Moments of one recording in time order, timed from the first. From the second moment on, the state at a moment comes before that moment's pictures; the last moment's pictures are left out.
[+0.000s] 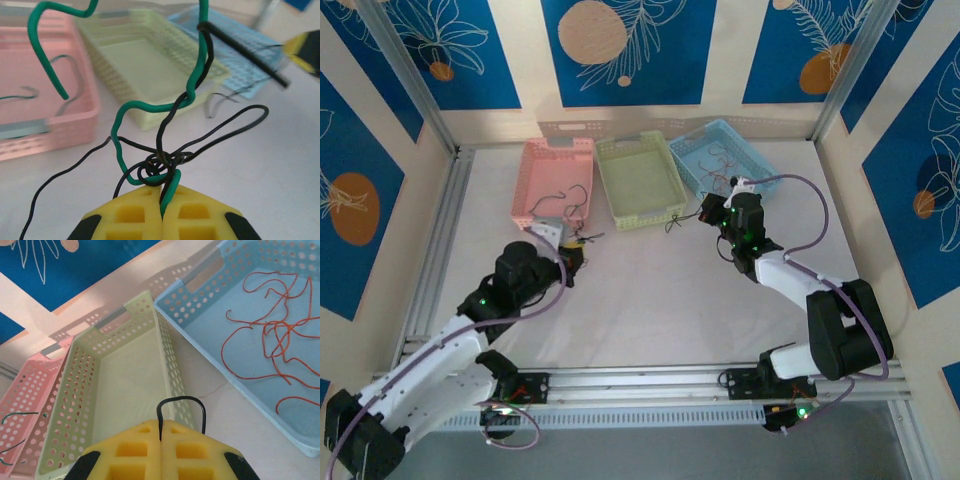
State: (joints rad) left arm -0.60 0.81 0.57 -0.08 0.11 -0.31; right arm 0.29 1.38 0.67 0.39 0.00 0.58
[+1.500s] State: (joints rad) left arm -0.43 1.09 0.31 0.46 0.10 -0.47; right arm 0.39 1.84 1.26 0.20 -0.02 0.49
